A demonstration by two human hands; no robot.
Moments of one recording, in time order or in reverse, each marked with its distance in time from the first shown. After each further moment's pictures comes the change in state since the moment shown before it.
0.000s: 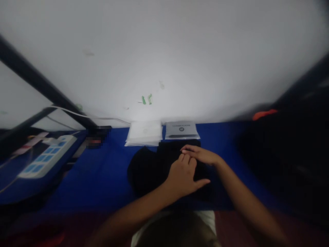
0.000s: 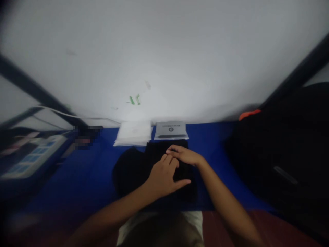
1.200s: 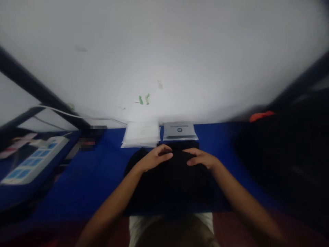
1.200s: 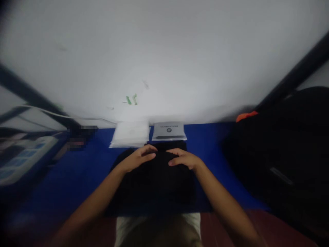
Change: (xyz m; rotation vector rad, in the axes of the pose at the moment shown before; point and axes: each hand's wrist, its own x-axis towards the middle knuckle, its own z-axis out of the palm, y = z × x) left_hand 0.011 -0.104 -0.055 -0.834 -0.282 -0.342; right_hand -0.005 0.003 0.002 0.556 -0.221 0.038
